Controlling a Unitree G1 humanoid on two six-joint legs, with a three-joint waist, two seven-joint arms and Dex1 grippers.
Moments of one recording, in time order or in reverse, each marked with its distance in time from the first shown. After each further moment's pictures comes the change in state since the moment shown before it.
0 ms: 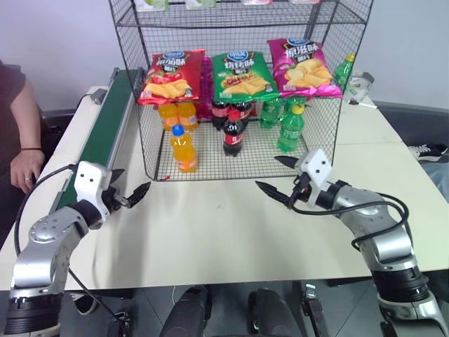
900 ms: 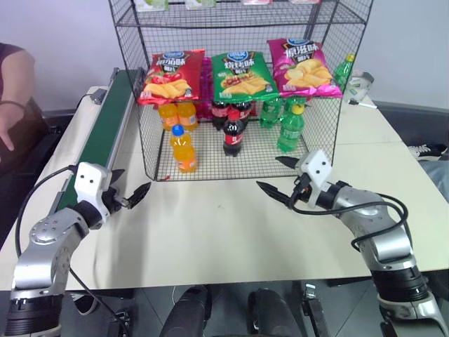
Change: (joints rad) left arm 0.001 -0.007 0.000 0.001 -0.001 -0.019 0.003; right arm 0.001 0.001 0.000 0.022 -0.009 -0.017 0.000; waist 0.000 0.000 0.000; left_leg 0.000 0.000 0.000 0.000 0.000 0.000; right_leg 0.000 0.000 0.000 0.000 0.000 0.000
